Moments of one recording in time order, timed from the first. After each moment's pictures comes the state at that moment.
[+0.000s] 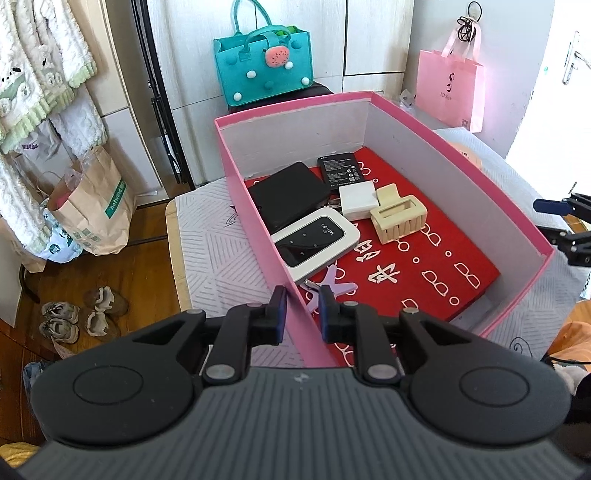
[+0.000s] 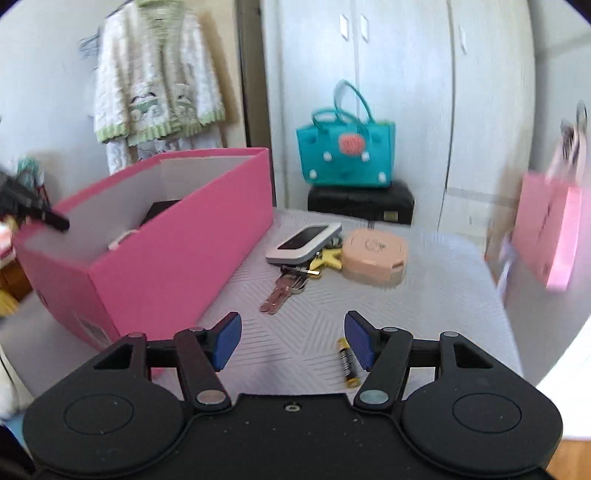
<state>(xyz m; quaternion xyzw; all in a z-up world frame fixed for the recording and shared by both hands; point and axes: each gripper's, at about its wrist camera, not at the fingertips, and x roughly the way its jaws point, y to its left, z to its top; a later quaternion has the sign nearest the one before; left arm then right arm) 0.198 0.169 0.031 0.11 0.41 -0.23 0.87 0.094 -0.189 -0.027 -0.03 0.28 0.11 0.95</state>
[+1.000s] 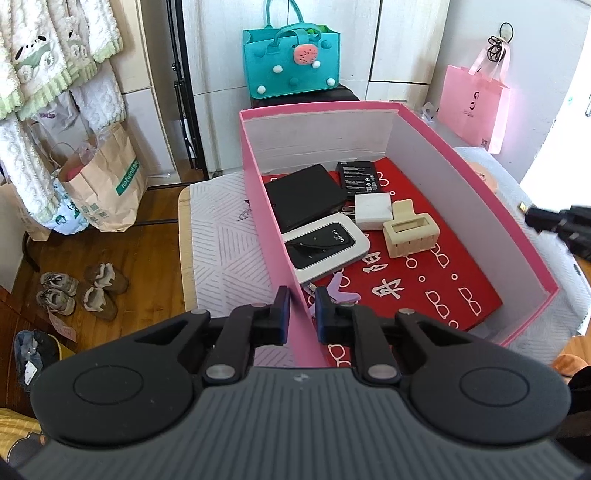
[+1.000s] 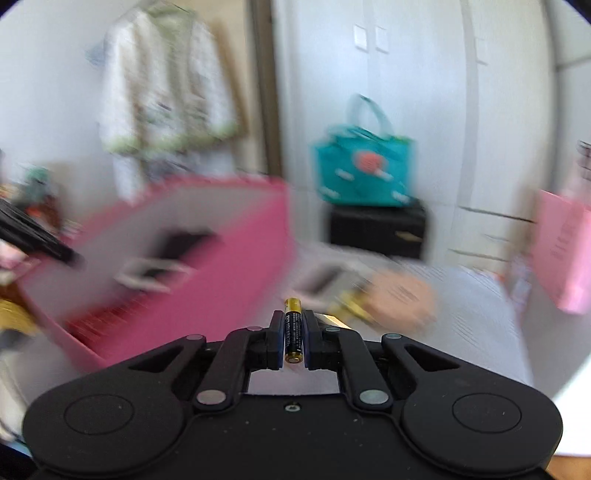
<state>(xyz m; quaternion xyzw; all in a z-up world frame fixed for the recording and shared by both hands) 0.204 0.171 0.034 0.07 0.43 -0.20 0.88 0.126 -0.171 0.014 0.00 0.27 0.16 0.95</state>
